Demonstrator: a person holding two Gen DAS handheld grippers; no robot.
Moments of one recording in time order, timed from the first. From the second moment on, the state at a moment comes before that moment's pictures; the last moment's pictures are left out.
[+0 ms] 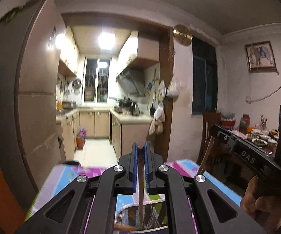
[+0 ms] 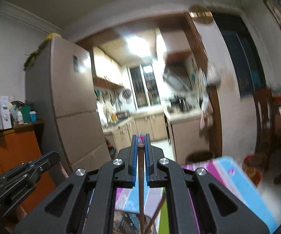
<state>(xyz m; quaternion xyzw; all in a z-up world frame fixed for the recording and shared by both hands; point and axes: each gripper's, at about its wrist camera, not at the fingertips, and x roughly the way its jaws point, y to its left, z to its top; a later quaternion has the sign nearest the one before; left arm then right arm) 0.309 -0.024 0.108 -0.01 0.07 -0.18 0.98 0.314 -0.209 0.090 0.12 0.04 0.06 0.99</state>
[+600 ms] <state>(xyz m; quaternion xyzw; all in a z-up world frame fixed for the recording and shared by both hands) 0.268 0.031 0.124 -0.04 0.04 -0.17 0.98 0.254 -0.260 0.091 0.14 0.03 0.01 0.99</state>
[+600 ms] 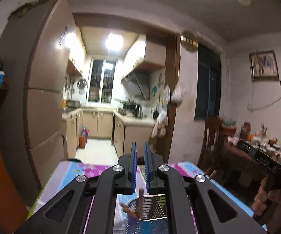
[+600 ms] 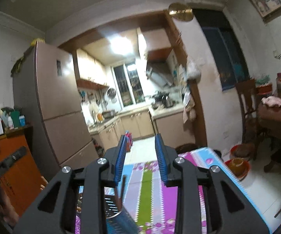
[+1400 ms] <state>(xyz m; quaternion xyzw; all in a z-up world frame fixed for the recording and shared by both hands) -0.007 0.085 -0.058 0.14 0.18 -0.10 0.97 -0.032 -0.278 -0.069 0.03 0.21 -0.08 0.97</state>
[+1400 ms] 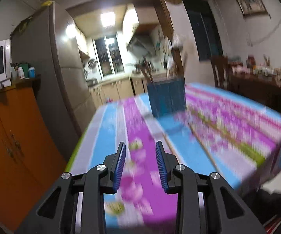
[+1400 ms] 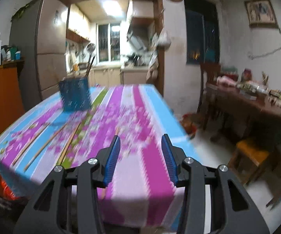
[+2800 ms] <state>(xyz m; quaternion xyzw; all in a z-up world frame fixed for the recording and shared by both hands) -0.008 0.047 -0.144 0.07 0.27 -0.12 0.95 0.011 -0.140 -0.147 0.00 0.28 0.05 0.96</state>
